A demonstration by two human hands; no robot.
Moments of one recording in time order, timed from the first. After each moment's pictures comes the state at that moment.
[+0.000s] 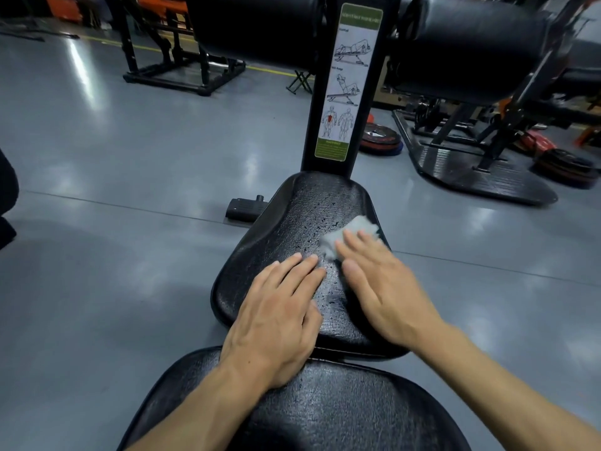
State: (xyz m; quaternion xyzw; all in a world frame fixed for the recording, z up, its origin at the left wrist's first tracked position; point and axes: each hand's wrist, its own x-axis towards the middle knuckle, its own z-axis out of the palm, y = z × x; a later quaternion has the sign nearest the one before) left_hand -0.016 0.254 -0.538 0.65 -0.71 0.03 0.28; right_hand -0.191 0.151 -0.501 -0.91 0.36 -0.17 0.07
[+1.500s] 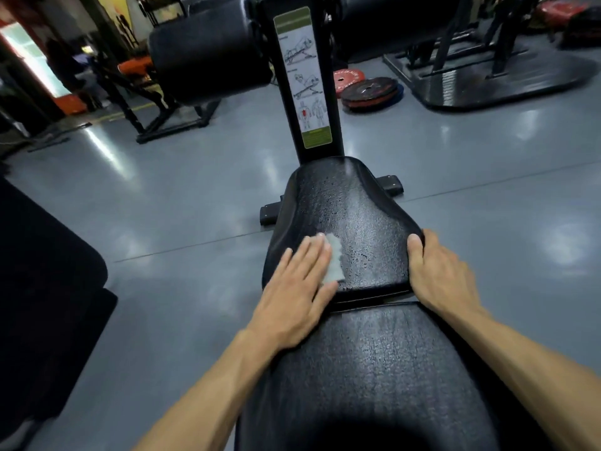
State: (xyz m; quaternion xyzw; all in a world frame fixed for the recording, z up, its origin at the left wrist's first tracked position) left_hand 0.030 0.270 -0.518 0.59 -0.81 0.01 0.07; right_hand -0.219 0.207 -0.534 -0.63 0.71 -0.24 0.20
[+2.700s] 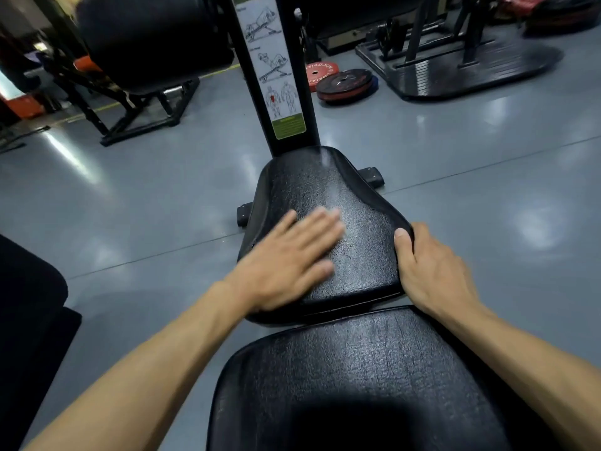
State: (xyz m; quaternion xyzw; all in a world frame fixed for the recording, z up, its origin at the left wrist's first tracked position) left_hand 0.032 0.191 -0.499 0.44 -0.90 0.05 -0.02; right_hand -0.218 0.202 -0.536 -0.63 0.71 -0.23 0.21
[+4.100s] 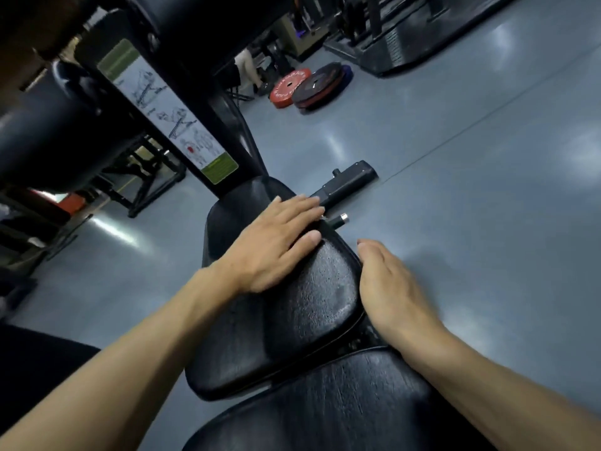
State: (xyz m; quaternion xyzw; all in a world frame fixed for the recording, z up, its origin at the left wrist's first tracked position) left_hand -0.065 0.100 -0.473 0.42 -0.90 0.03 -0.07; right_hand -0.250 0.187 -0.544 -0.45 0.60 -0.39 0.53
